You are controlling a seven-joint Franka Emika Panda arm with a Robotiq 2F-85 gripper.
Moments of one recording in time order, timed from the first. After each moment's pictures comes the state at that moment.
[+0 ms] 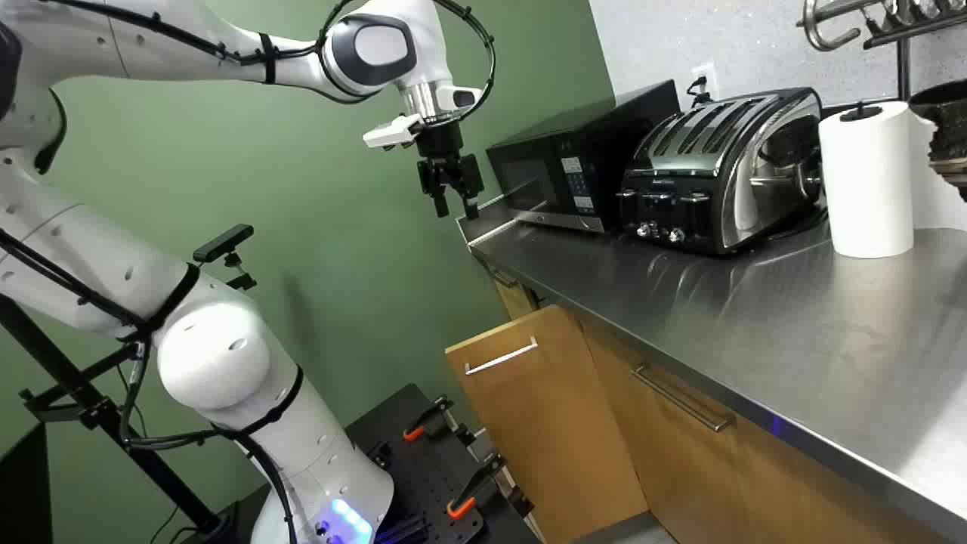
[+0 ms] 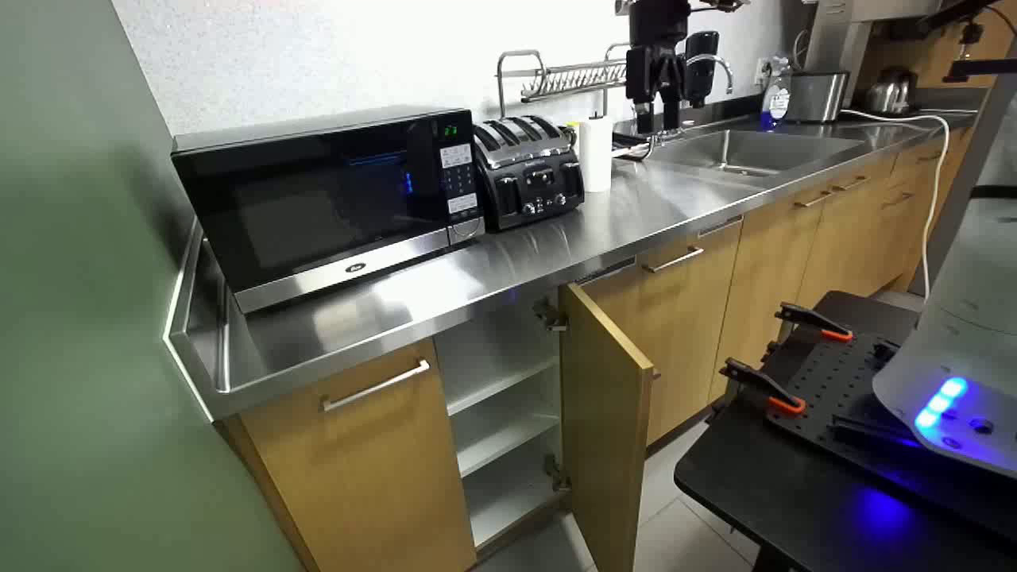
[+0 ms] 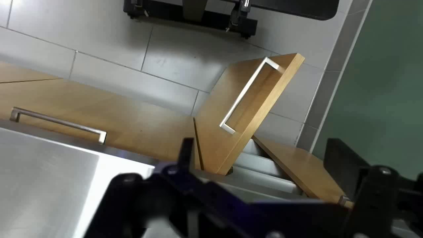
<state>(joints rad) 0.08 -0.39 -0.01 -2.35 0.10 1.82 -0.12</state>
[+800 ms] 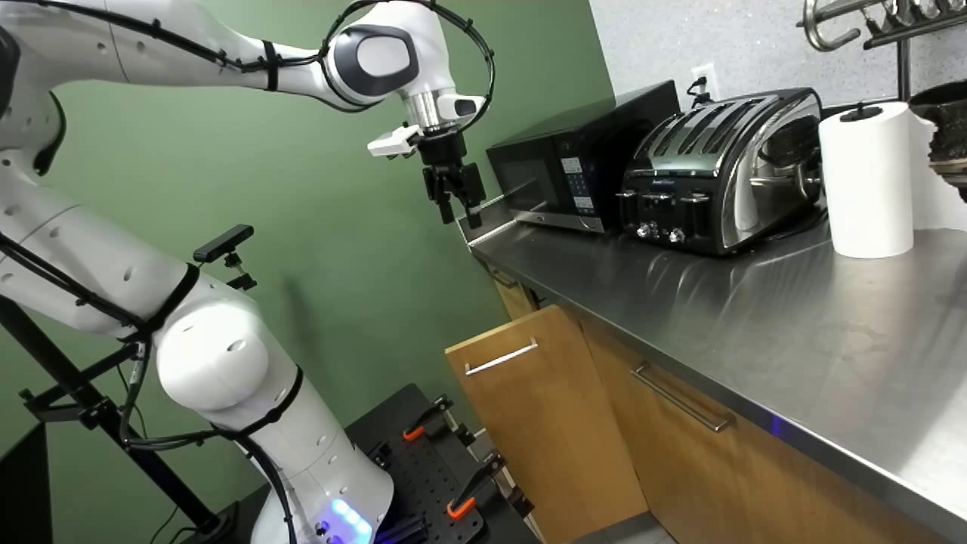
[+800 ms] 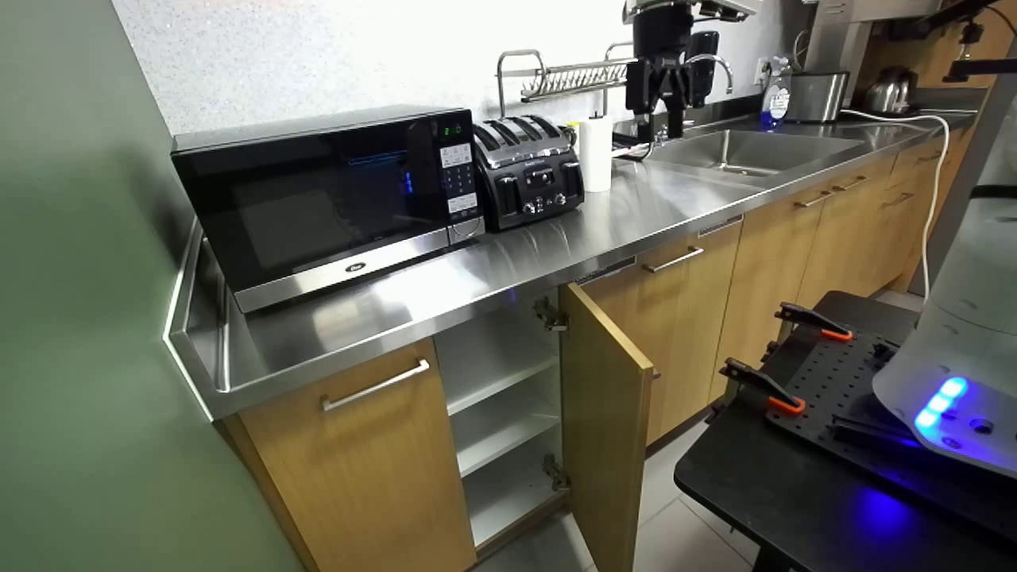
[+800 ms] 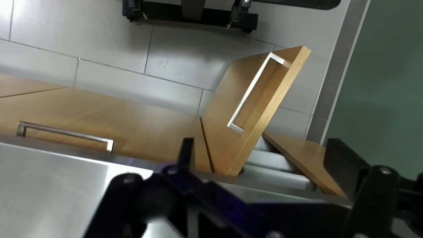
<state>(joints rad) 0.06 -0.40 -0.01 -2.40 0.10 1.88 -0.06</state>
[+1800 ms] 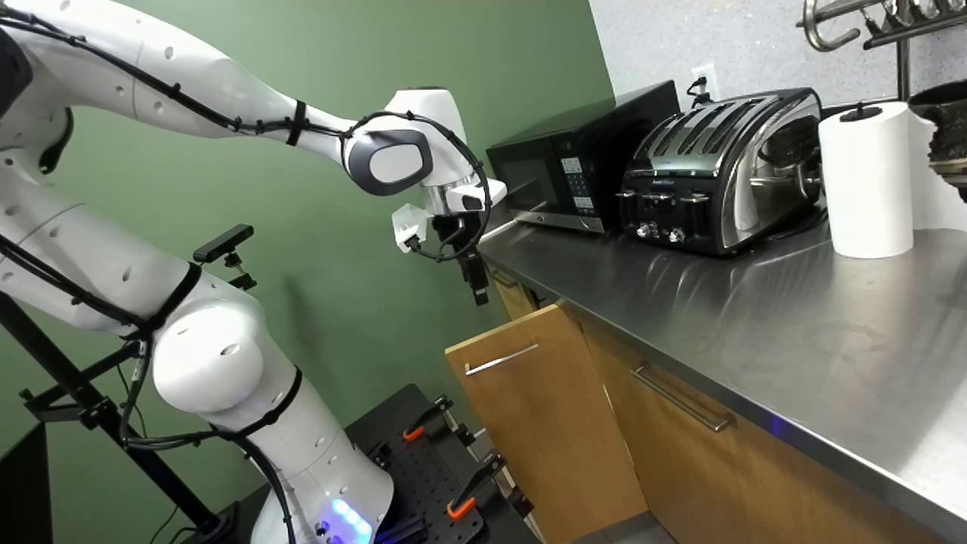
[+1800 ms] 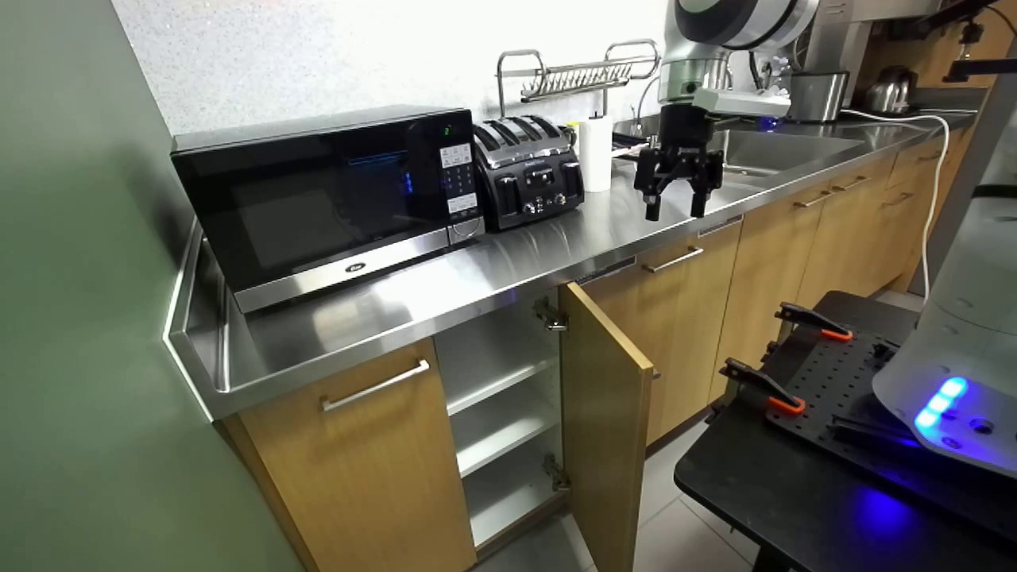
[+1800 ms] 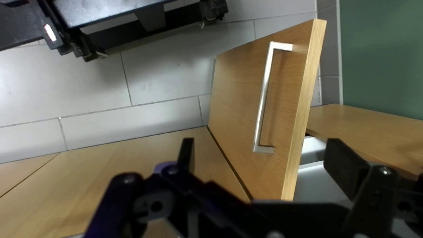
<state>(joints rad) 0.01 -0.39 -0.02 -2.72 0.25 2.24 0.13</state>
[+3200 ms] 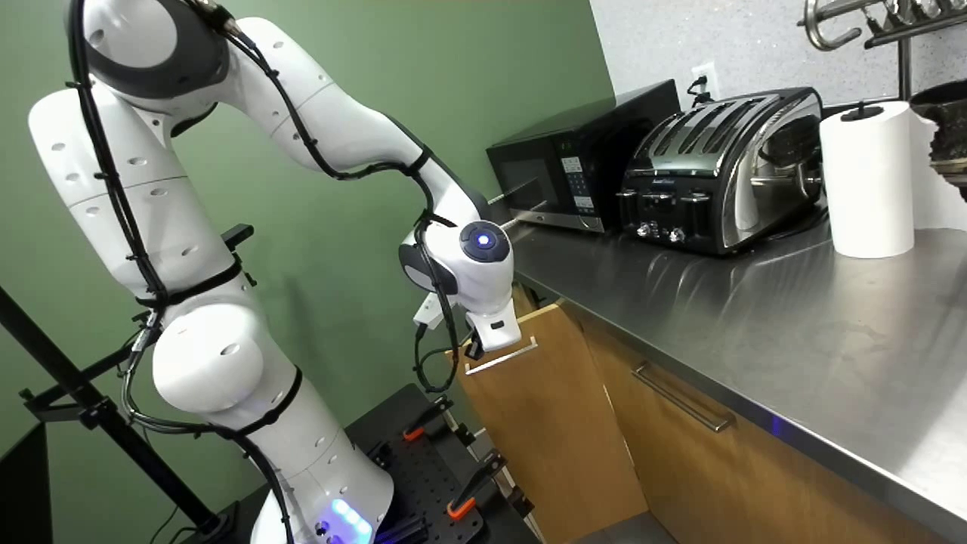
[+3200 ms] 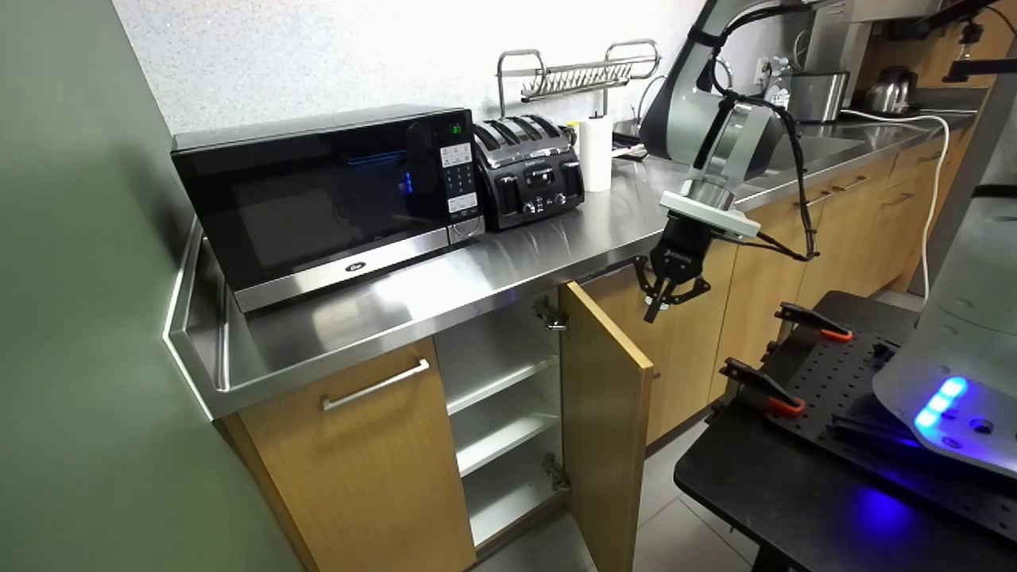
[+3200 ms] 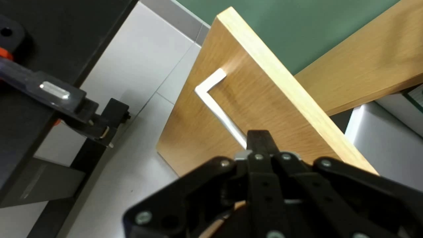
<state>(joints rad) 0.01 0.10 -0.02 -2.75 1.24 2.43 -0.05</state>
